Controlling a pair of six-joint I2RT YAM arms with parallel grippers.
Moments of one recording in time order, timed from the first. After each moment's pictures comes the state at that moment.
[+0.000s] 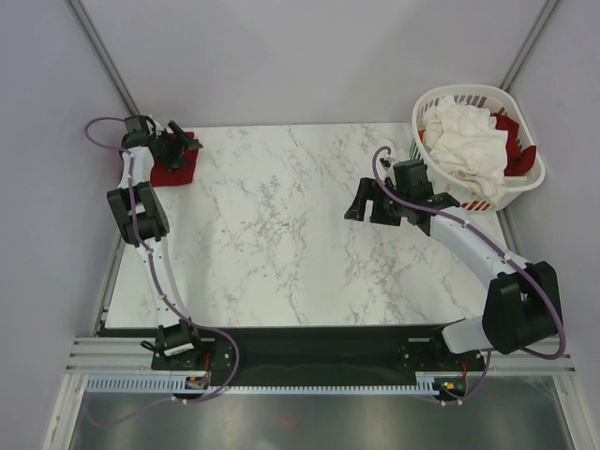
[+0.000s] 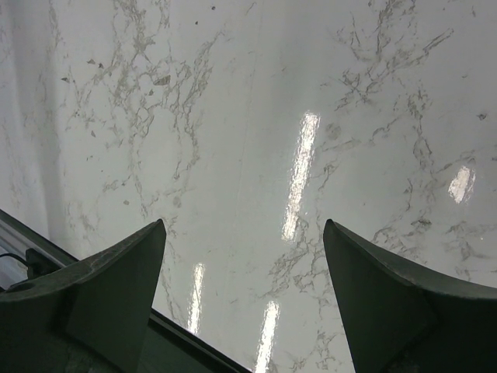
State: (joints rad) left arm 0.31 2.61 2.32 -0.52 0.59 -0.49; right arm 0.33 1.41 1.02 -0.39 -0.32 0.47
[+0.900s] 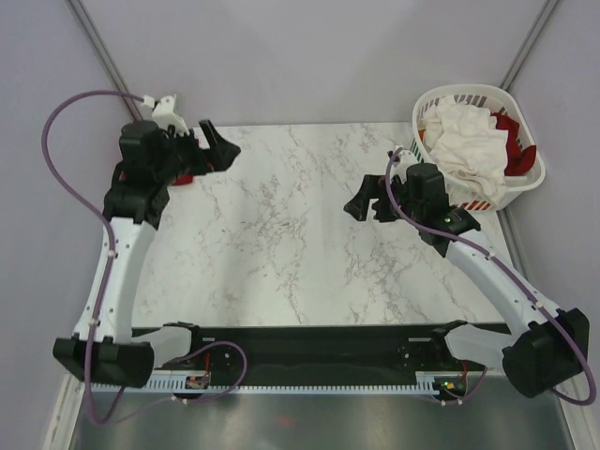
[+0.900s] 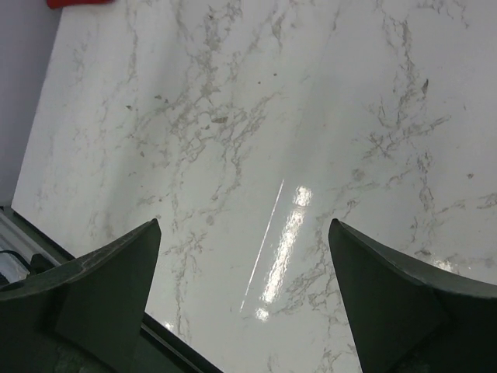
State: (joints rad) left arm -0.04 1.32 1.52 -0.50 0.35 -0.35; right arm 0.38 1.22 1.00 -0.34 -0.26 0.43
